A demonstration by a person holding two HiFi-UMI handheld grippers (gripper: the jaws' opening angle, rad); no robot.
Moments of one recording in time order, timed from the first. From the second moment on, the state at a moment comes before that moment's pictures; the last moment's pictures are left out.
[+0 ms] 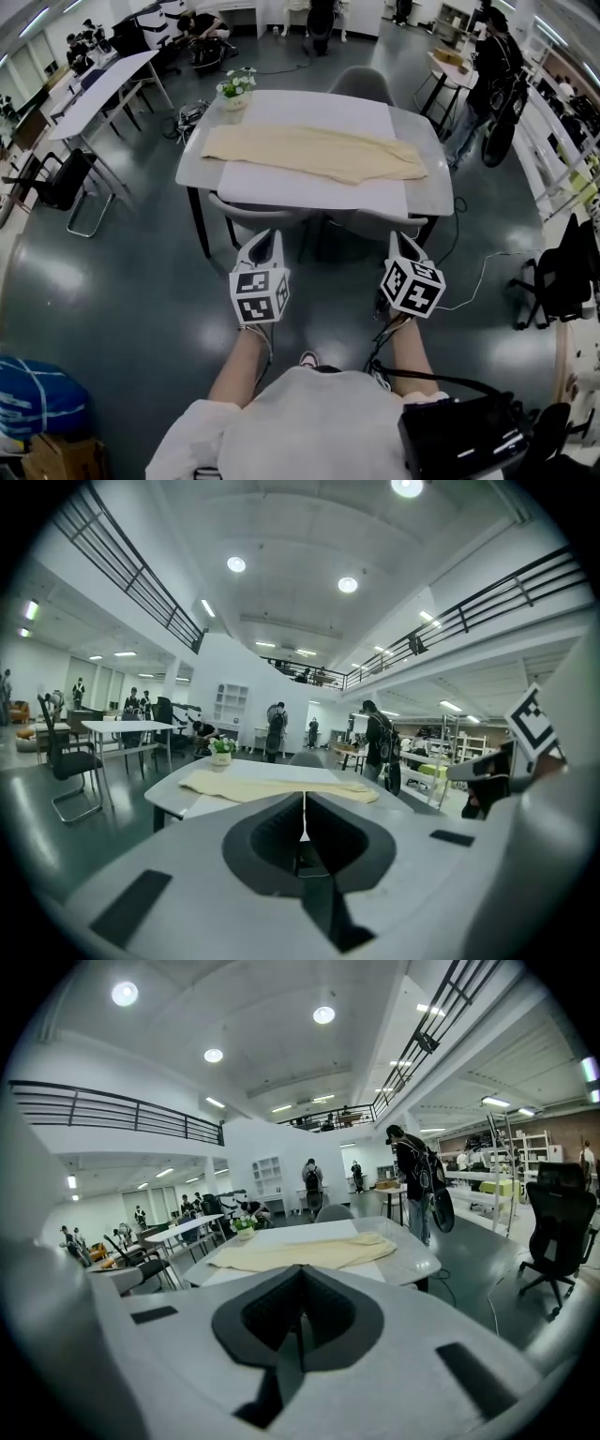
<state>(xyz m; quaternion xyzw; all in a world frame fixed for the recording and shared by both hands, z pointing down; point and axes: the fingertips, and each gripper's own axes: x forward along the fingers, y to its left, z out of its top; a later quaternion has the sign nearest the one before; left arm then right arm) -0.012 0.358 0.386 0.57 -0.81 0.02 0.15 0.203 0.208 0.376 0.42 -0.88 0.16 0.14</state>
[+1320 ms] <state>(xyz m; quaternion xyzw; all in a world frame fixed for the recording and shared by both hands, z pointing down) -0.201 0.025 0.380 0.63 -0.76 0.03 0.13 0.013 -0.087 0.383 0.45 -0.87 0.16 0.15</state>
